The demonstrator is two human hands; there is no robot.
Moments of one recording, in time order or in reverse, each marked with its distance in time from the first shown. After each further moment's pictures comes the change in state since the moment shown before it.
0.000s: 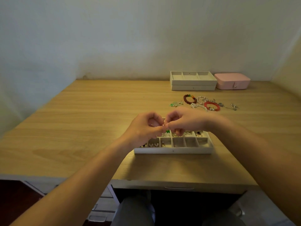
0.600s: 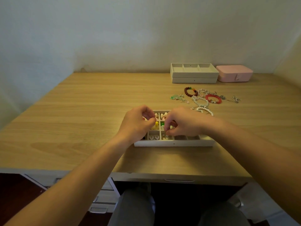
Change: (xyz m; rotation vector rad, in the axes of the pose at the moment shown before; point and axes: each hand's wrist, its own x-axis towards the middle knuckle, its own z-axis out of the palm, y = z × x) left_hand -0.001 -0.019 -0.009 0.409 0.249 0.053; right_hand -0.001 0.000 0.025 -0.564 0.043 -0.148
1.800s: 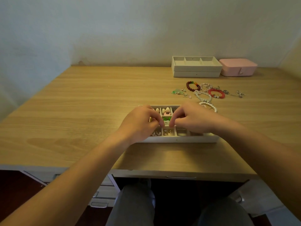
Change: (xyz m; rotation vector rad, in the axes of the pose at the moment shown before) left_hand -0.006 0.009 -0.003 0.198 -0.237 0.114; right_hand -0.013 0.000 0.004 0.275 0.119 0.225
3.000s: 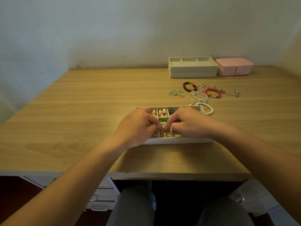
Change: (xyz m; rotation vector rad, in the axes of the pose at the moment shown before) left_hand -0.006 0.008 -0.002 0.135 -0.009 0.065; right_hand -0.007 0.003 0.005 0.000 -0.026 -0.072
